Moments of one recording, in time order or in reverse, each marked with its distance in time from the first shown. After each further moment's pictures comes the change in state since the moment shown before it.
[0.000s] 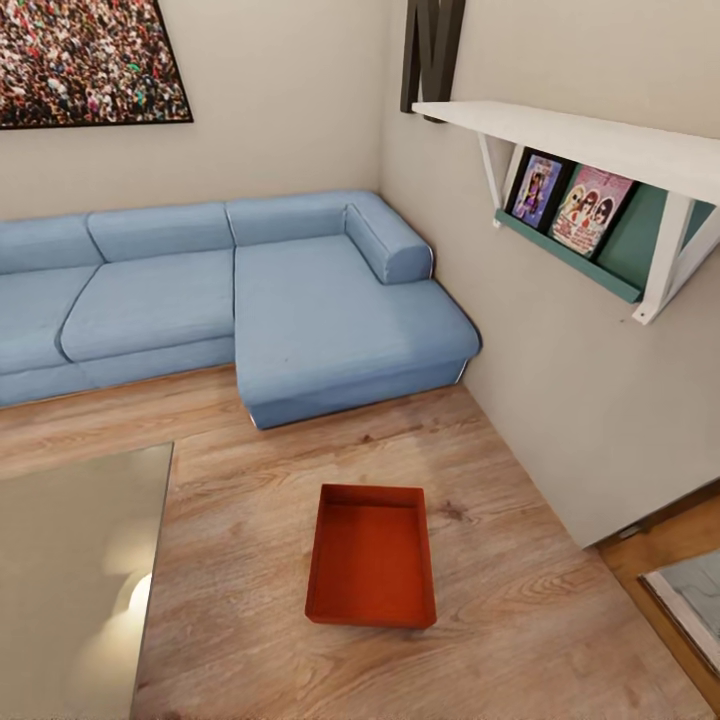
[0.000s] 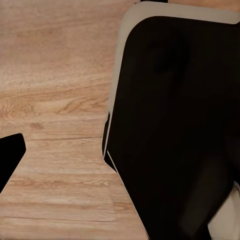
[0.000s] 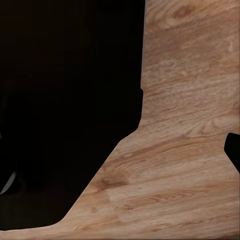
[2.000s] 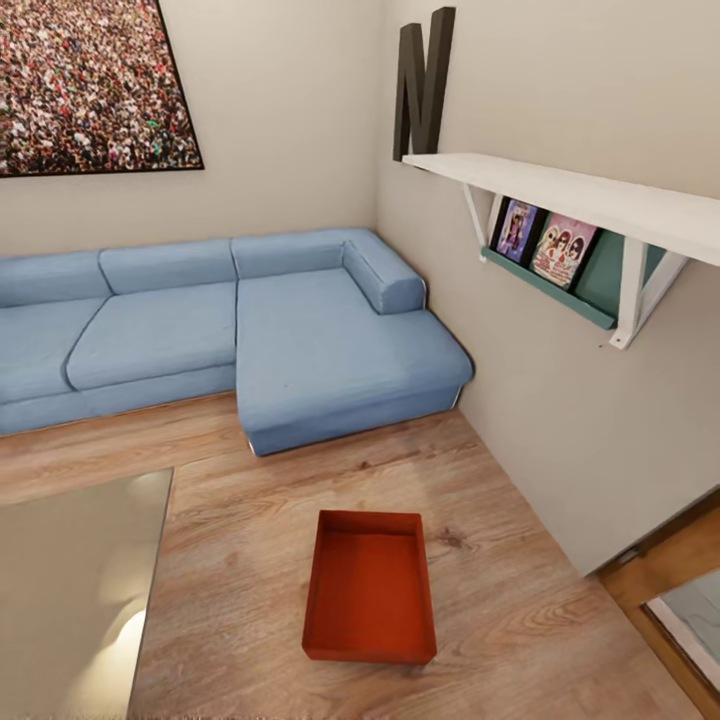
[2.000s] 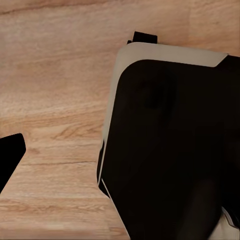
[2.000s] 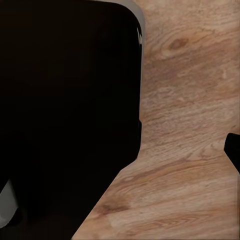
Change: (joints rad) left arm 0.000 0.000 -0.001 0.000 0.000 0.001 -0.001; right arm 0.000 0.000 0.000 0.000 0.000 0.000 0.000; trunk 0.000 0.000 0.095
